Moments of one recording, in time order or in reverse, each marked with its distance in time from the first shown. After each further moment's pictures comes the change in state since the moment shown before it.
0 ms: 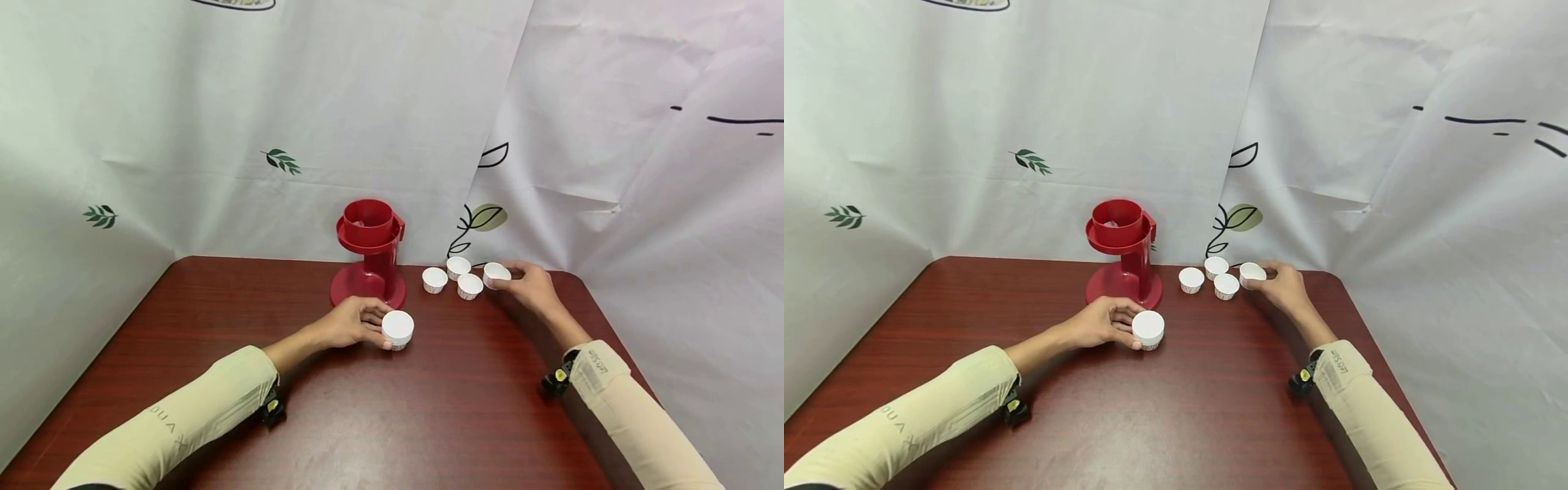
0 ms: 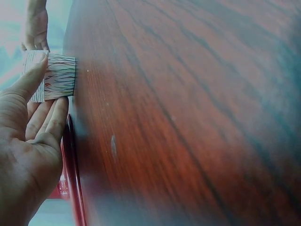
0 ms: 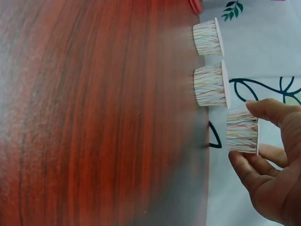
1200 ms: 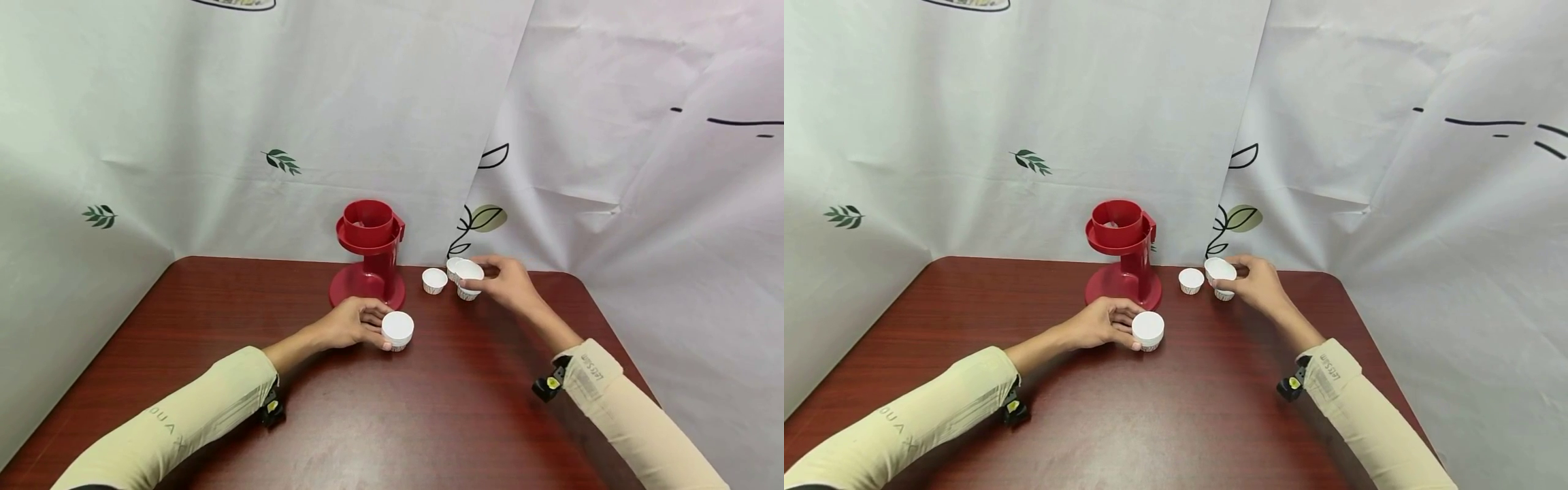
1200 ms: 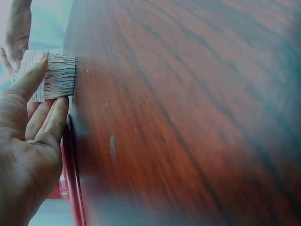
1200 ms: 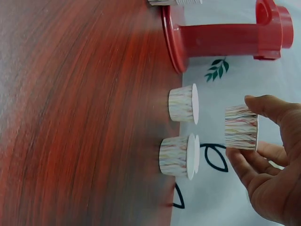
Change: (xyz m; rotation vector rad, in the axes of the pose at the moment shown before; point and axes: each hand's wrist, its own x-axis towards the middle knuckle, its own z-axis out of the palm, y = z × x) left_hand 0.000 0.001 0.000 0.029 0.009 0.005; right_hand -0.011 -0.058 0.016 0.113 -0.108 -0.150
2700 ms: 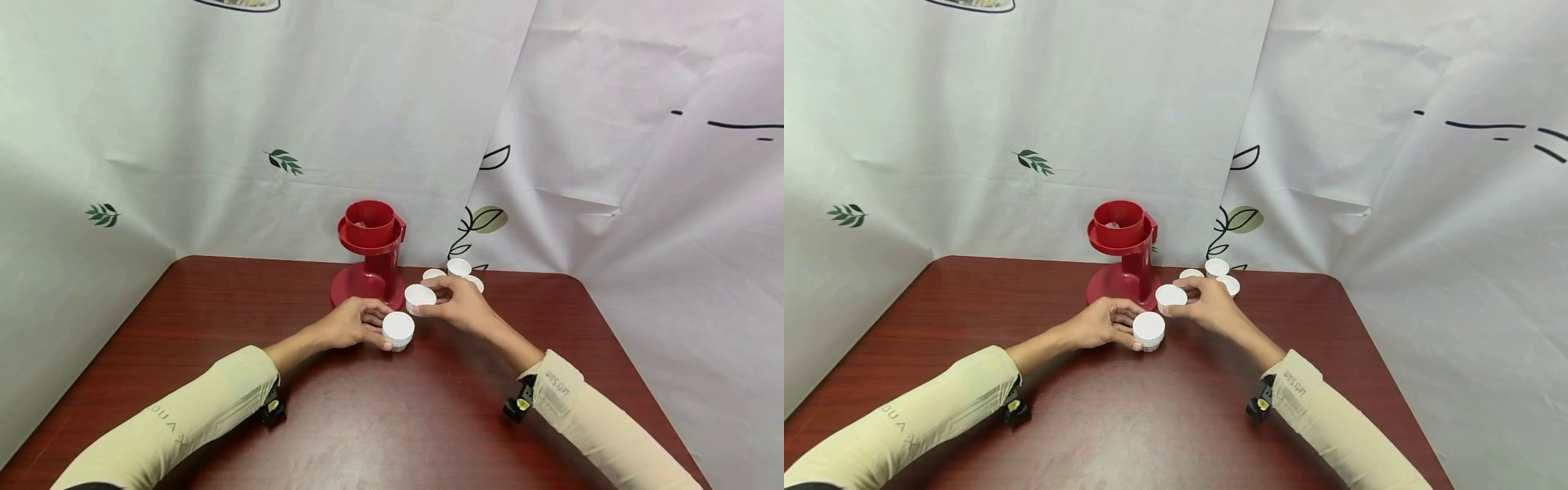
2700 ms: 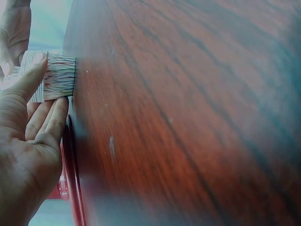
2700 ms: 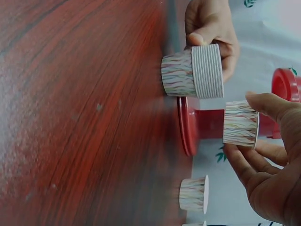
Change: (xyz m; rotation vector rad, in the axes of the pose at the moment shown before) left_hand 0.000 -0.002 0.000 0.007 0.000 0.003; right_hand -0.020 -0.044 0.071 0.131 -0.173 -0.066
